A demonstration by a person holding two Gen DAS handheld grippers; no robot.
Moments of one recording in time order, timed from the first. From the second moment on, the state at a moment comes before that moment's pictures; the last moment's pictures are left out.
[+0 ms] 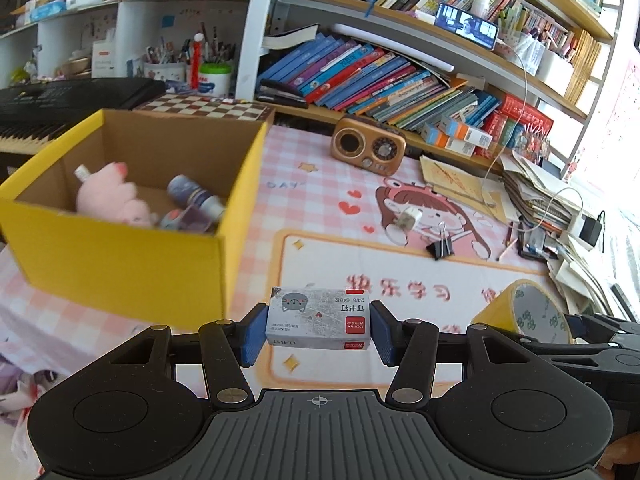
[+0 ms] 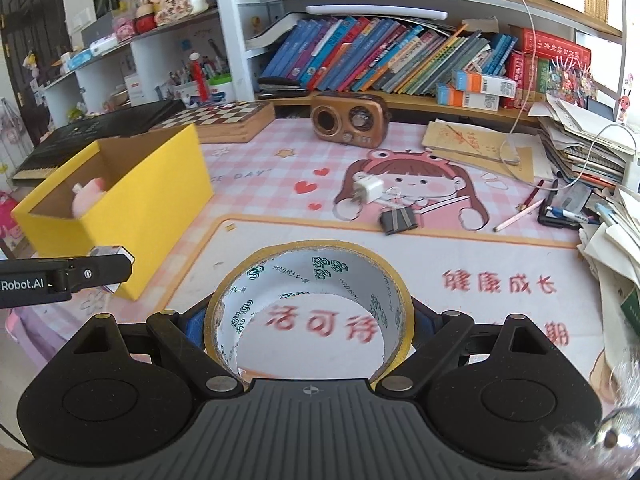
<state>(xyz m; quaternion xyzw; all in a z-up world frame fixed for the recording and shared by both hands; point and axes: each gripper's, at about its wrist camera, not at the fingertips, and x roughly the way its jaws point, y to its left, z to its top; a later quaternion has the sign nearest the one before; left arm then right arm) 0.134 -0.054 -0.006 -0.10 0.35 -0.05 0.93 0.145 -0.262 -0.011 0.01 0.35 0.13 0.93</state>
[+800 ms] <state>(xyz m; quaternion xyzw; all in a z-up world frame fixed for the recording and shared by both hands) 0.048 0.025 -0.015 -0.10 0.36 -0.04 0.93 0.063 -0.170 -0.022 0.00 0.37 0.16 0.92</state>
